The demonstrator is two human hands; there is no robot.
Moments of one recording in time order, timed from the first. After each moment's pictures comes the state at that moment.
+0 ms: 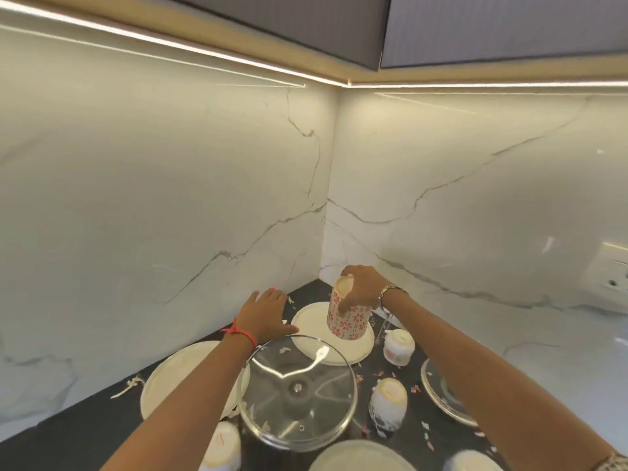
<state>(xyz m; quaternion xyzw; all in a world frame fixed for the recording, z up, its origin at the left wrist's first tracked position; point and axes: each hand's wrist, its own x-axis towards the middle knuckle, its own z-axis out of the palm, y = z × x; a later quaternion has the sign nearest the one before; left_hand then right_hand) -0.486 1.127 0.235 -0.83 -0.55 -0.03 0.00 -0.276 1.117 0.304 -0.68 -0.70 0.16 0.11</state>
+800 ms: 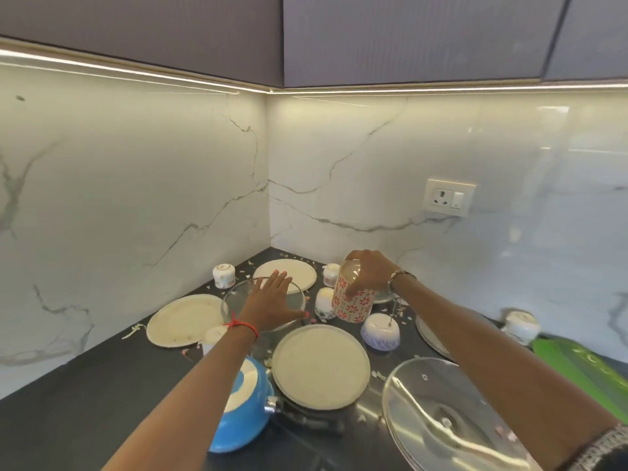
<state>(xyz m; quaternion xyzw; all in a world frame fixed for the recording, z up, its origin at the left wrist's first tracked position) -0.464 0.896 0.241 -0.89 -0.45 -0.08 -0.03 -0.252 0.826 0.318 -0.73 -0.65 0.10 0.16</state>
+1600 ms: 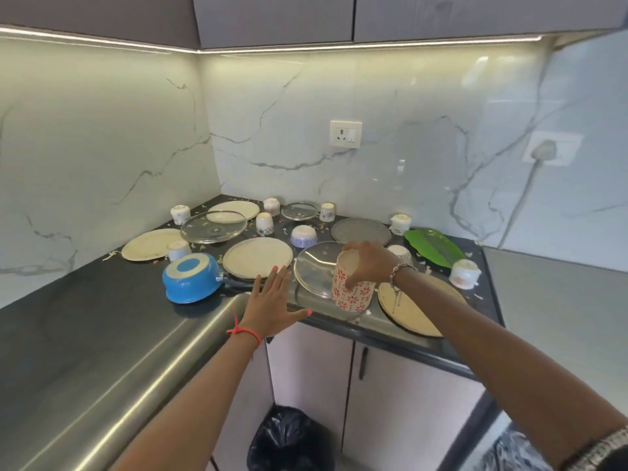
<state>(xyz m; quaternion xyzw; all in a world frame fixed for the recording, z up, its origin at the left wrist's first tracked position) -0.444 0.557 0.180 -0.92 -0.39 -0.06 -0.02 -0.242 0.463 0.279 -0.77 -0.60 0.12 0.16</state>
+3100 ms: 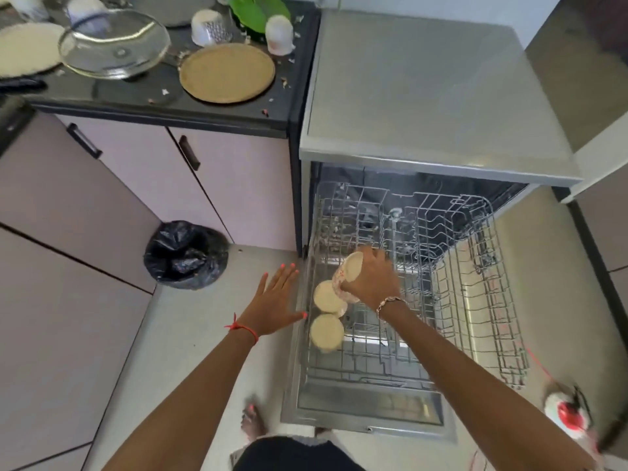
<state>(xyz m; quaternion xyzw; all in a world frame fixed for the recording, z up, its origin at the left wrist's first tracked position) -0.346 0.077 -0.040 -0.95 -0.19 0.17 -0.17 -0.178 -0.057 0.011 -0.93 -0.30 0.21 0.09</state>
